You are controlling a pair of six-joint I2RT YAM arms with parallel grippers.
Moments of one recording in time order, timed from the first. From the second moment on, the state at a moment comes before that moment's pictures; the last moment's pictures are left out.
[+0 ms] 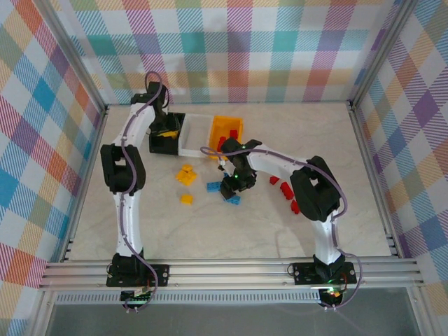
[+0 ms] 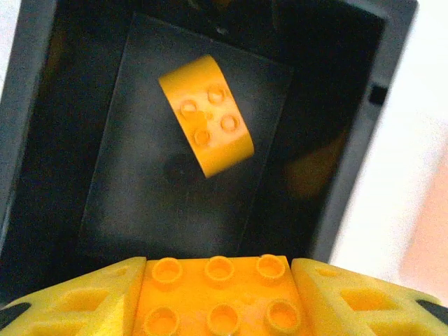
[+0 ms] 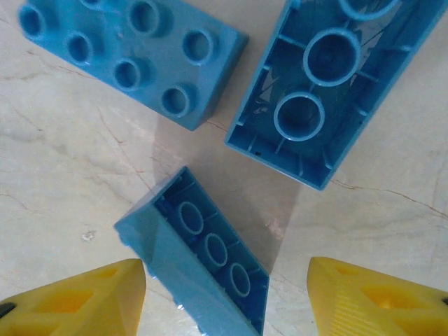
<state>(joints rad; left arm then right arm) -0.09 2.34 2.24 -1.09 0.04 -0.29 0.73 2.03 1.53 -0.97 -0.22 0.10</state>
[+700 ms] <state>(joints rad) -0.08 2.36 2.26 -1.11 0.06 -0.34 0.73 2.07 1.55 -0.97 -0.28 0.03</state>
